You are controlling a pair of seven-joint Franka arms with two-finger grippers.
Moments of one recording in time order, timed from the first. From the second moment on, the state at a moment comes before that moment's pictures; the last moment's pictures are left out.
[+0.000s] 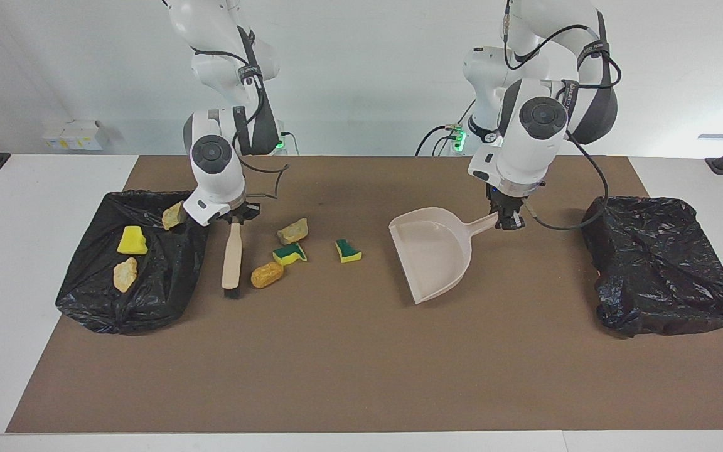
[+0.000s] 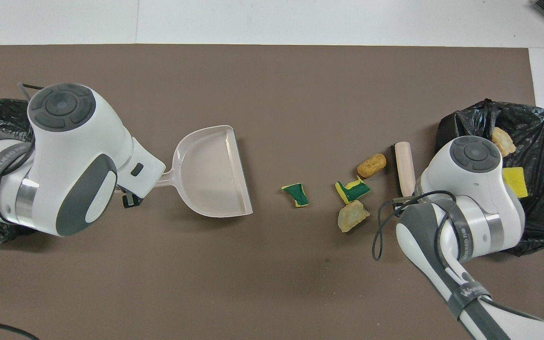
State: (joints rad) left arm -0.29 0.08 -0.06 -1.89 0.10 1.82 1.02; right arm 0.17 0.07 -0.02 -2.19 -0.09 1.97 0.15
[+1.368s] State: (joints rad) left arm -0.34 0.06 -0.07 -2.14 0.11 2.08 1.03; right arm 0.46 0.16 -0.01 -2.11 0.19 2.10 0.43
